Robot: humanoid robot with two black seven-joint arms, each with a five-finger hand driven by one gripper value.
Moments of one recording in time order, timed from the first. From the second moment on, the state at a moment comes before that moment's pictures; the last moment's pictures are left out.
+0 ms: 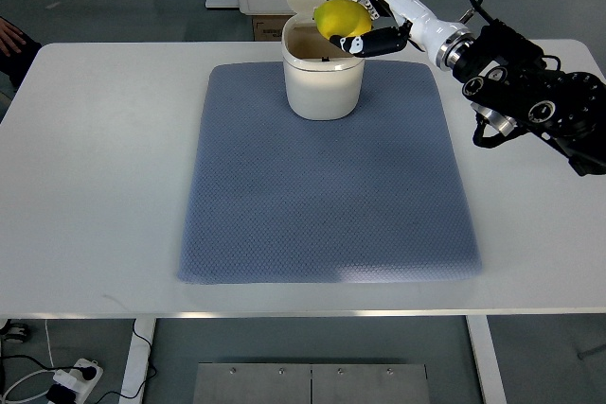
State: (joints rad) left arm -0.04 0.00 -0.11 -0.26 -0.07 0.20 -0.41; right arm 1.37 -0.15 -0.25 0.67 -0.36 -0.16 0.45
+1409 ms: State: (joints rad) left arm -0.04 0.00 -0.11 -0.26 -0.07 0.20 -0.41; right arm 1.35 0.00 -0.24 0.40 -0.34 -0.12 0.29
